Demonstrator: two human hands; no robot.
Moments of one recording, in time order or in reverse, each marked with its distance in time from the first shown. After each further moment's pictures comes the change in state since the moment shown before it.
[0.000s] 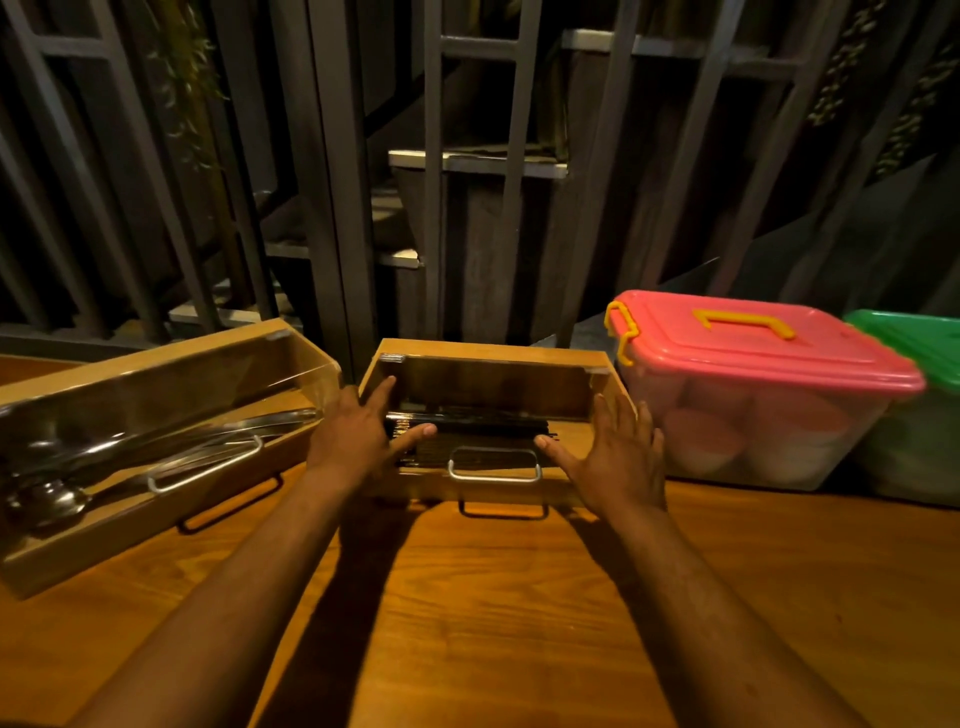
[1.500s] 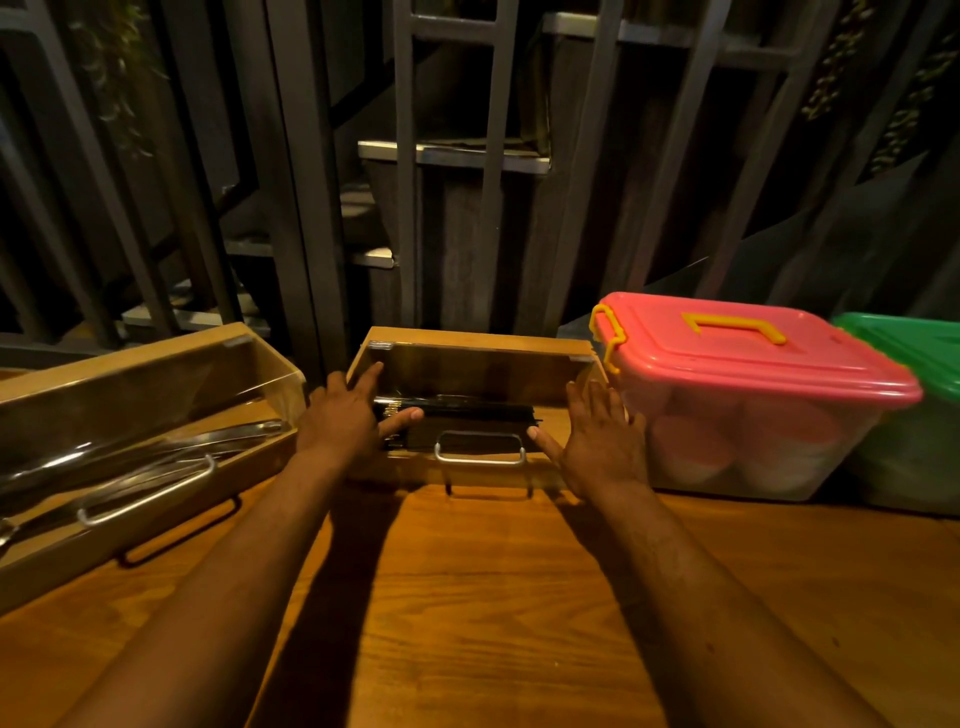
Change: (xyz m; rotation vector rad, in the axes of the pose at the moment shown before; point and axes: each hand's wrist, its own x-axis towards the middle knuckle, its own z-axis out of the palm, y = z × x) left_hand 0.058 0.011 0.019 0.071 -0.001 0.000; right_hand 0.051 0.009 0.012 -0.158 -0.090 -0.115
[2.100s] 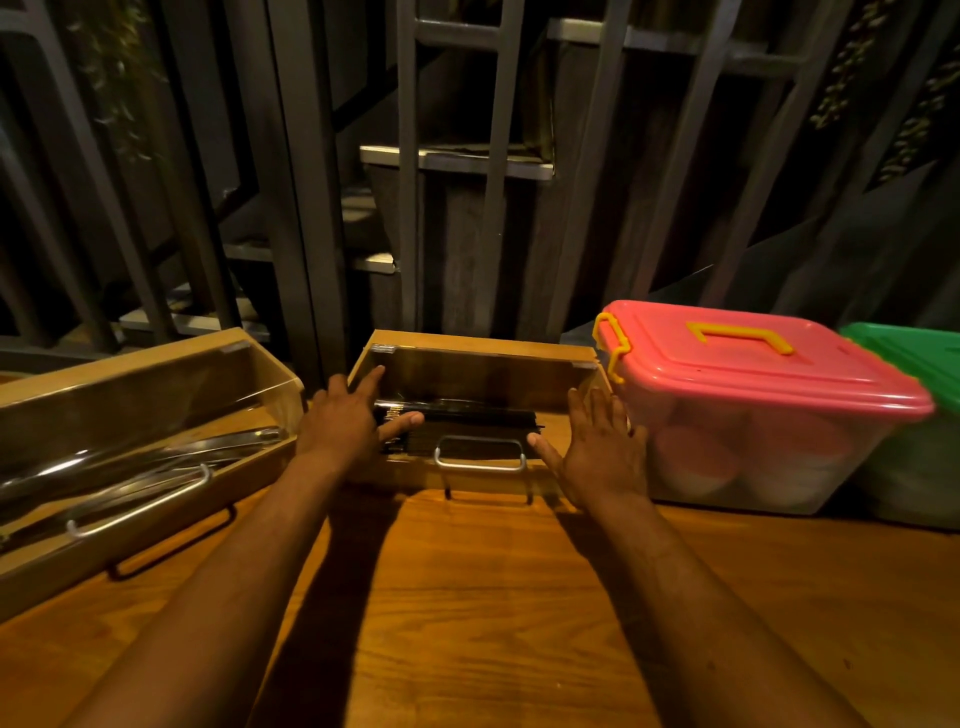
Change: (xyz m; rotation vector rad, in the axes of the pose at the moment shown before) left_hand 0.008 0.002 0.000 -0.008 -0.014 -0.007; right_hand 0.005 -0.004 0.006 0.005 0.021 0.036
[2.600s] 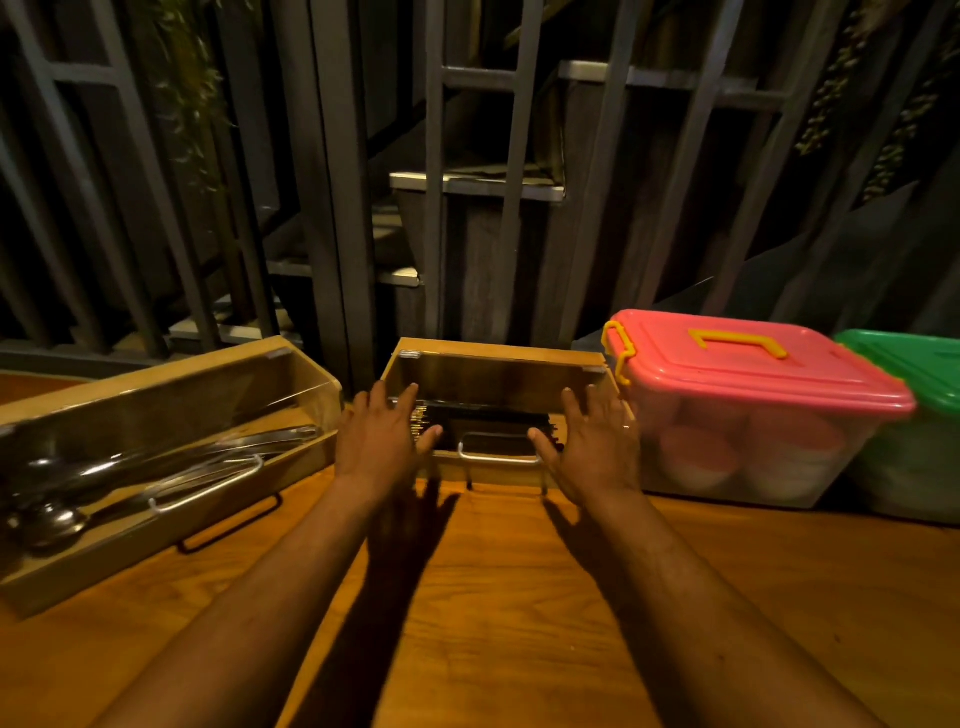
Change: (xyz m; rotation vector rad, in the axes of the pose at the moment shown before) left_hand -0.058 0.013 -0.024 0.052 0.092 0.068; right_hand -0.032 -0.028 -0.033 0.067 0.057 -0.031
